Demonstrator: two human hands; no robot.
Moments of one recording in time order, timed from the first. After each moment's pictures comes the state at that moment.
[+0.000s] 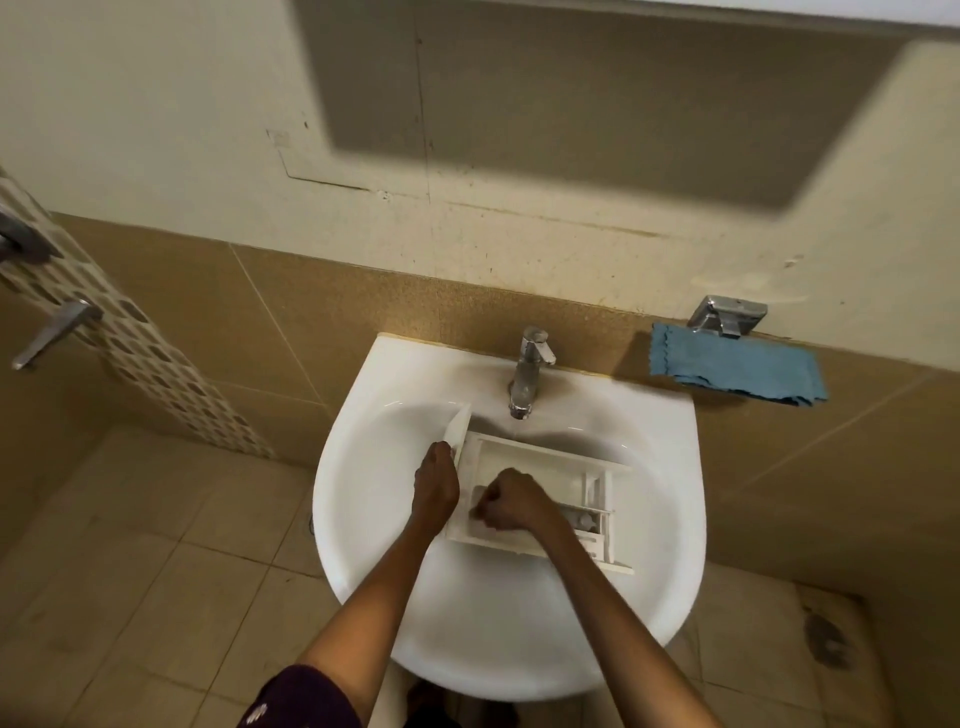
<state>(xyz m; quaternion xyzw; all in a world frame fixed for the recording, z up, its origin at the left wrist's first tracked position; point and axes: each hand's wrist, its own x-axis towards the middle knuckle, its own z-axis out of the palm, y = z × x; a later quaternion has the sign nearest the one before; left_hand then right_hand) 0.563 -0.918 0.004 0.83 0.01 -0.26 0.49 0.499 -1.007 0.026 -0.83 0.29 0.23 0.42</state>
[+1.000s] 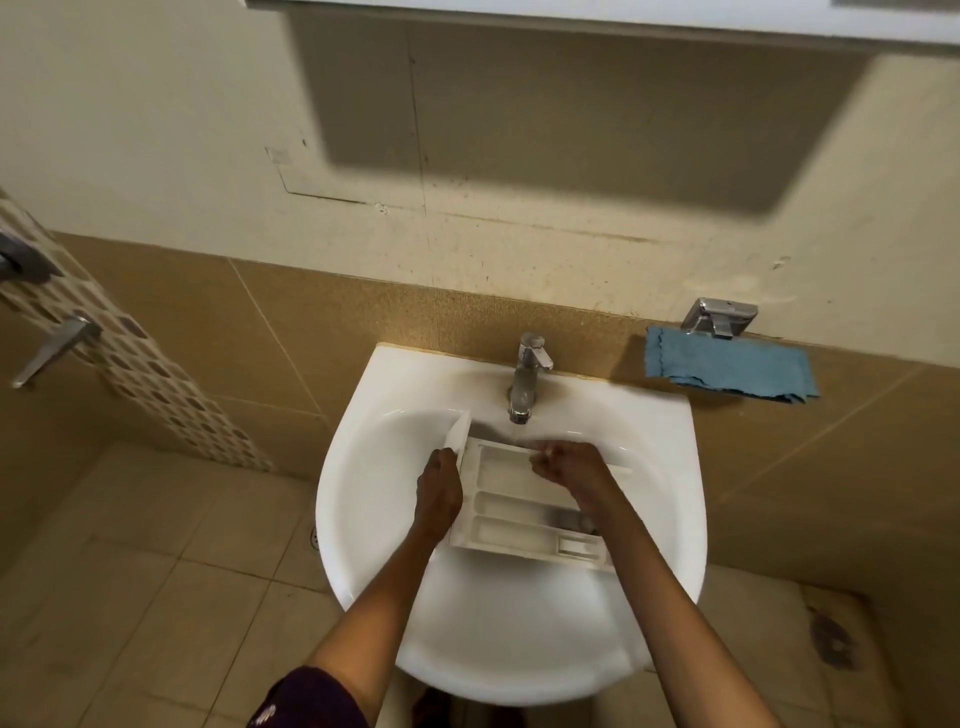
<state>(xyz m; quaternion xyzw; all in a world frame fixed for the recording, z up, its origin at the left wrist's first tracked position) 0.561 -0.916 0.011 0.82 0.01 -0.27 0.50 0.486 -1.066 0.030 -0.54 0.44 -0.03 0.72</state>
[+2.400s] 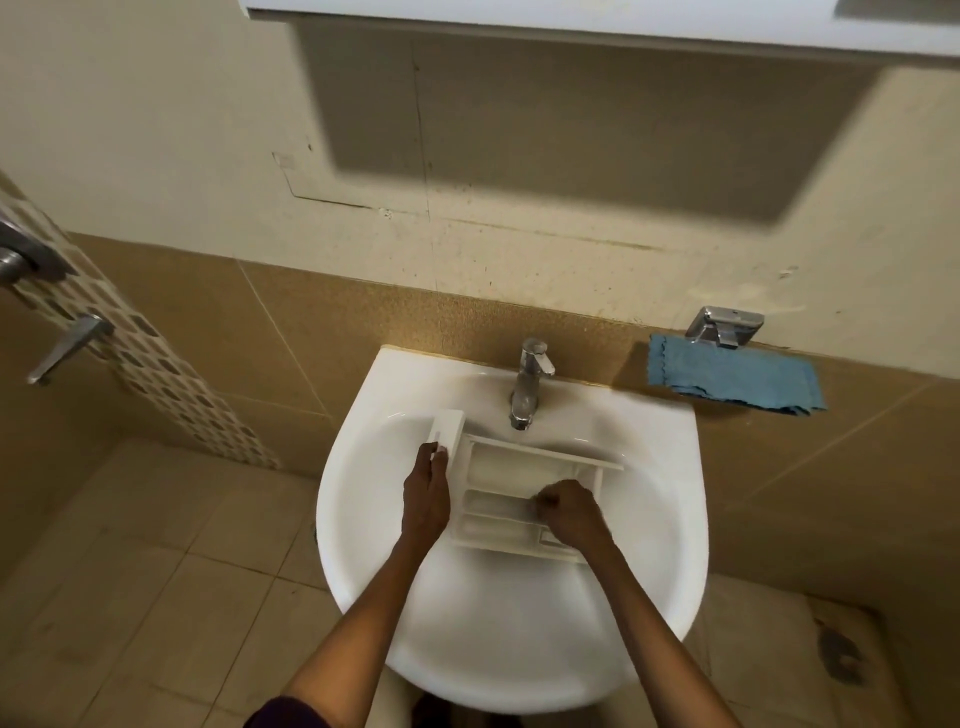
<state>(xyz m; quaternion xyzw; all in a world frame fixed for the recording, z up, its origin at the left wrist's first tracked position) 0.557 -0.901 0.013 0.81 -0.06 -0.16 0.56 0.463 -1.050 0.006 -0.80 0.39 0.09 0.45</state>
